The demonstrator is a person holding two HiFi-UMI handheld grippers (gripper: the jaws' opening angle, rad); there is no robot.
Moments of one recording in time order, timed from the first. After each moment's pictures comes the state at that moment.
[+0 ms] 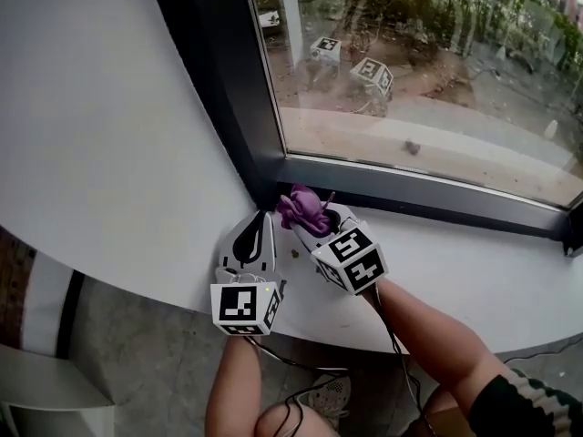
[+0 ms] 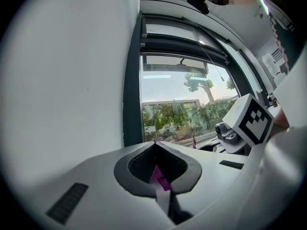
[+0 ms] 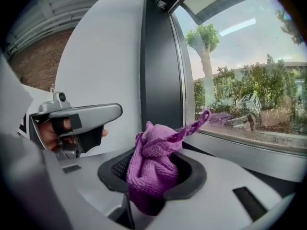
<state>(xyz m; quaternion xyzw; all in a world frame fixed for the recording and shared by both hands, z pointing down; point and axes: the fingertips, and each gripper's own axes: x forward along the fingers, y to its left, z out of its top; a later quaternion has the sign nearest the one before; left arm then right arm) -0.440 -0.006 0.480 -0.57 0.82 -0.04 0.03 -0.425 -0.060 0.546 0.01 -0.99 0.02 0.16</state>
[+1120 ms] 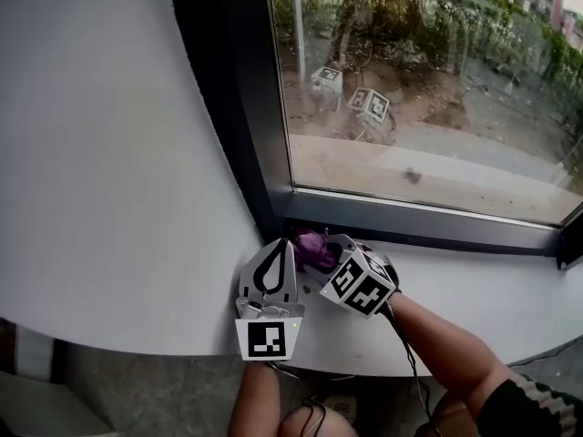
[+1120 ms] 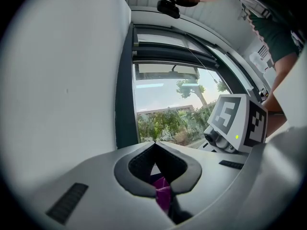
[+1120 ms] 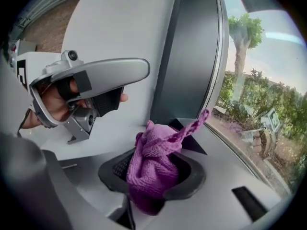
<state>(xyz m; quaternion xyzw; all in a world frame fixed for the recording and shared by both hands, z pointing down) -0.442 -0.029 0.465 -0.59 0.80 -0.04 0.10 -0.432 -0.055 0.578 -0.07 -0.94 -0.12 0.32</state>
